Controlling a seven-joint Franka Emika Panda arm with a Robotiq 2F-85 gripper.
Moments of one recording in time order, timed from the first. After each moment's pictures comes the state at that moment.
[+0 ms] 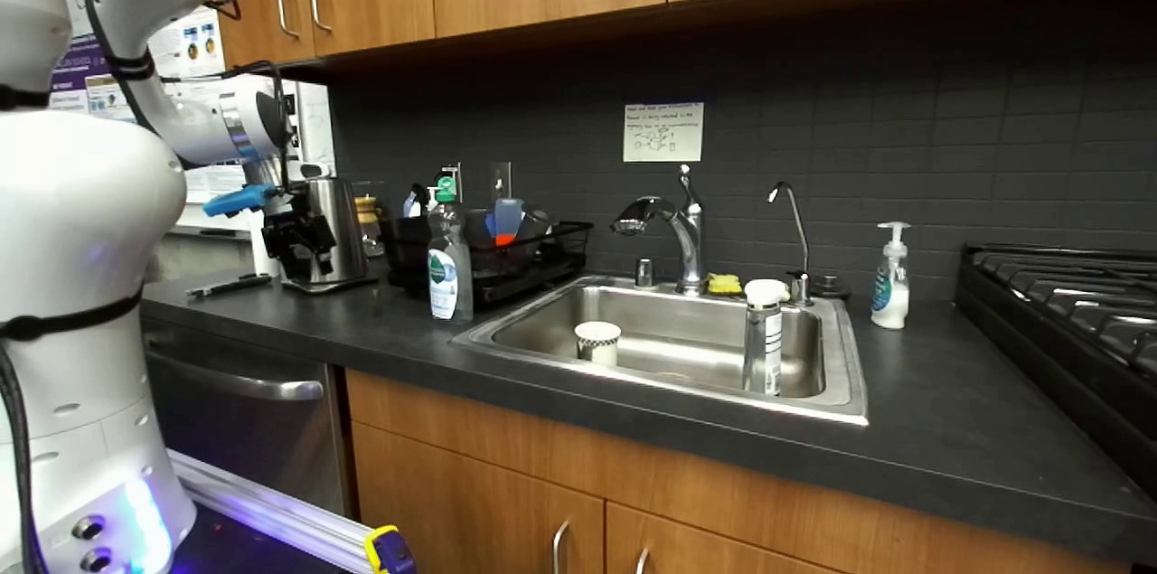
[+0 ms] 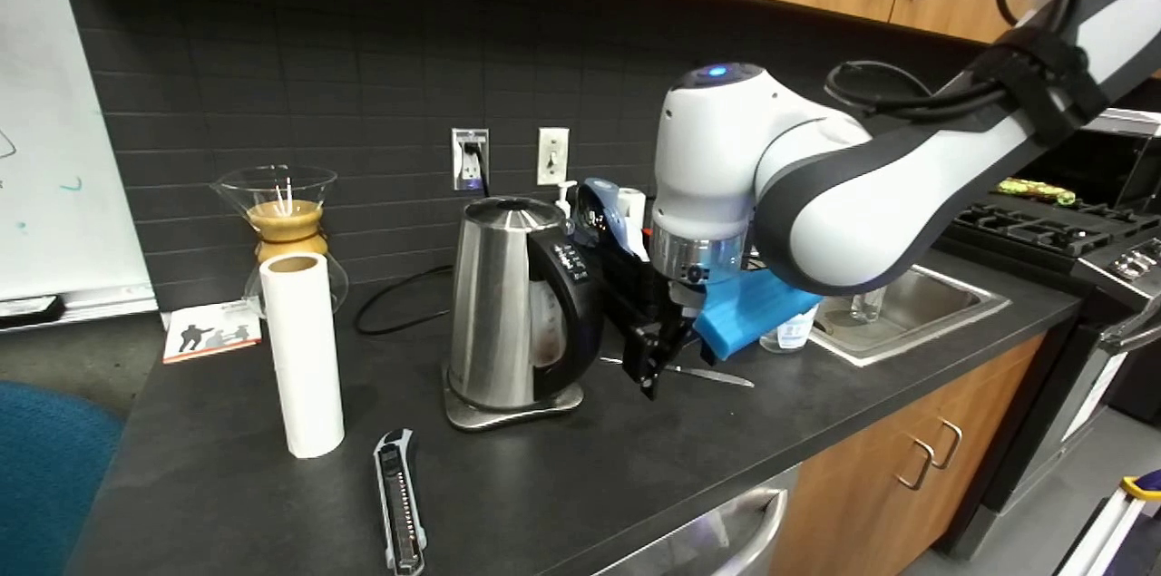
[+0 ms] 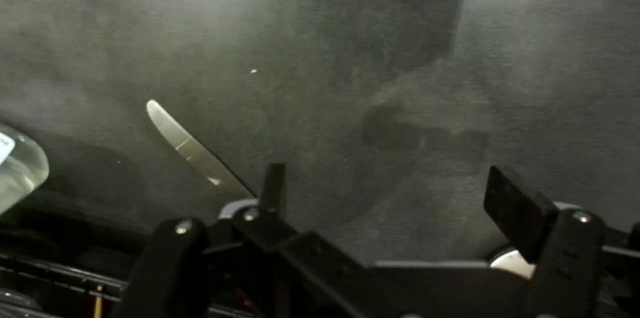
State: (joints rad) arm 0.24 -0.04 0.31 -2.46 -0.29 2.42 0.77
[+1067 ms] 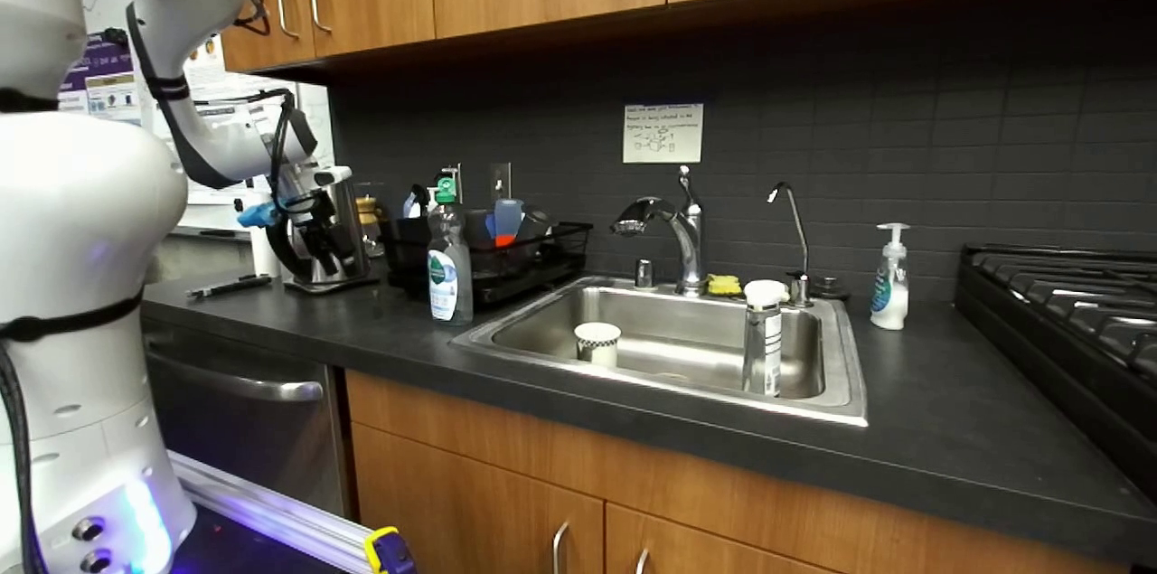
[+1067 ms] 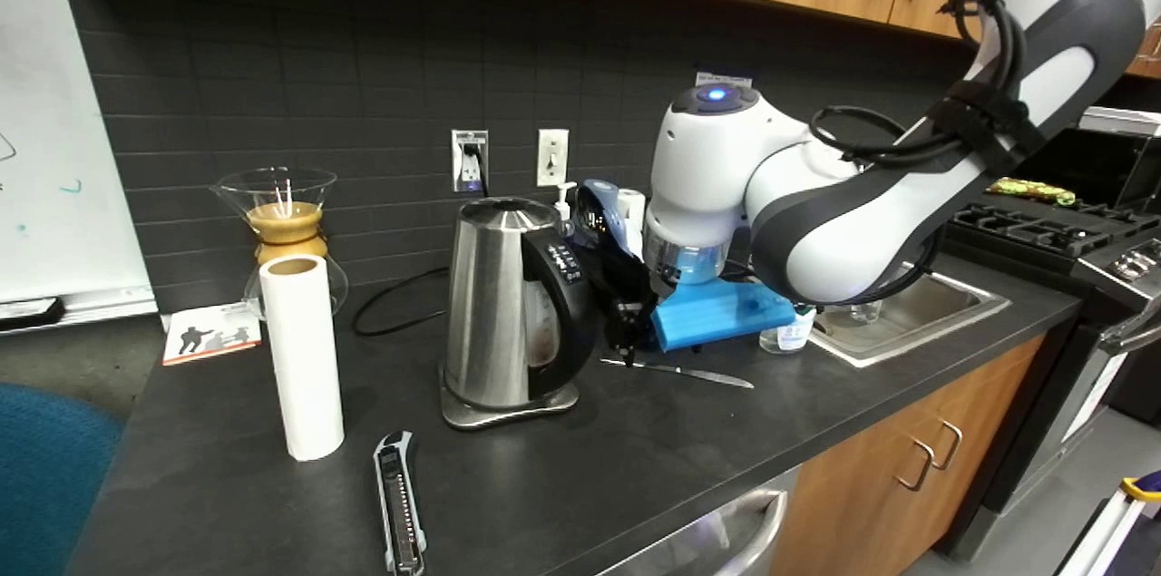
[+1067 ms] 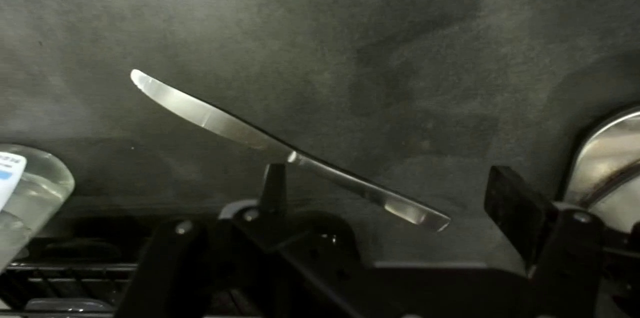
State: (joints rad) arm 0.24 0.03 0.22 -2.43 -0.53 2.55 1.20
